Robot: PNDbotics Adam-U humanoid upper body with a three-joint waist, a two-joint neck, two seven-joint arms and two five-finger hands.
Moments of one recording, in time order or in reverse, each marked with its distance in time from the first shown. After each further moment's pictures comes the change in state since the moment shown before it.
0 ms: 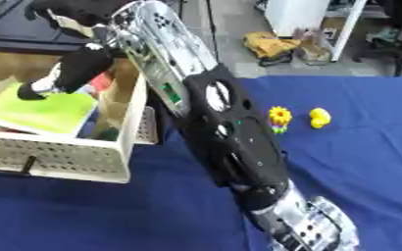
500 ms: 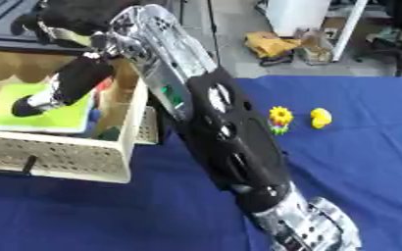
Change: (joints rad) left arm -0.002 0.000 0.000 0.000 -0.002 0.000 0.004; right arm 0.004 -0.001 0.009 0.001 -0.055 -0.063 0.031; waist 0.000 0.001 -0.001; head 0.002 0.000
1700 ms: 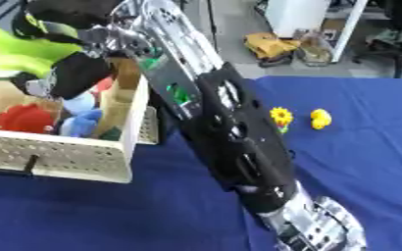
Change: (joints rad) left arm 0.001 0.000 0.000 0.000 -0.005 -0.002 0.007; right arm 0.002 -0.006 0.025 -0.035 -0.088 -0.079 0.002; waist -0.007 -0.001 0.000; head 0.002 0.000
